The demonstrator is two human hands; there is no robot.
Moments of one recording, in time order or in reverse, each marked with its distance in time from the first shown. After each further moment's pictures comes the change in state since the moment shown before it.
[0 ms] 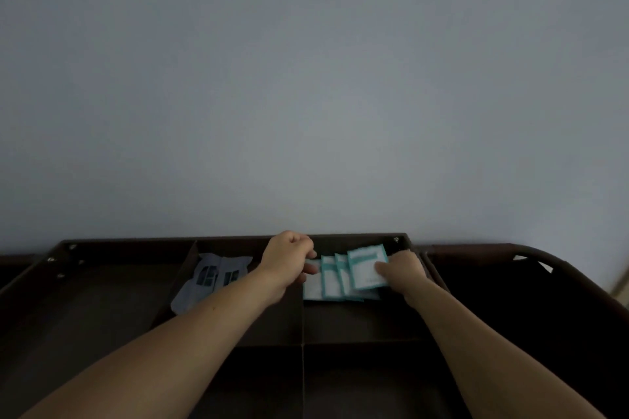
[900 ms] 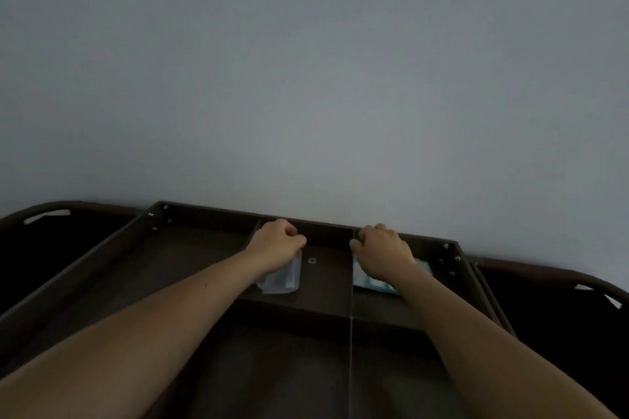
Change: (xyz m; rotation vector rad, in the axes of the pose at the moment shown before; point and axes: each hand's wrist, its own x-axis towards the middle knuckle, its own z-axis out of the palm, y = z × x) left_hand -0.059 0.002 -0.105 0.612 0.182 0.062; right_hand -0.076 -0.098 0.051 -0.679 -0.095 -0.529
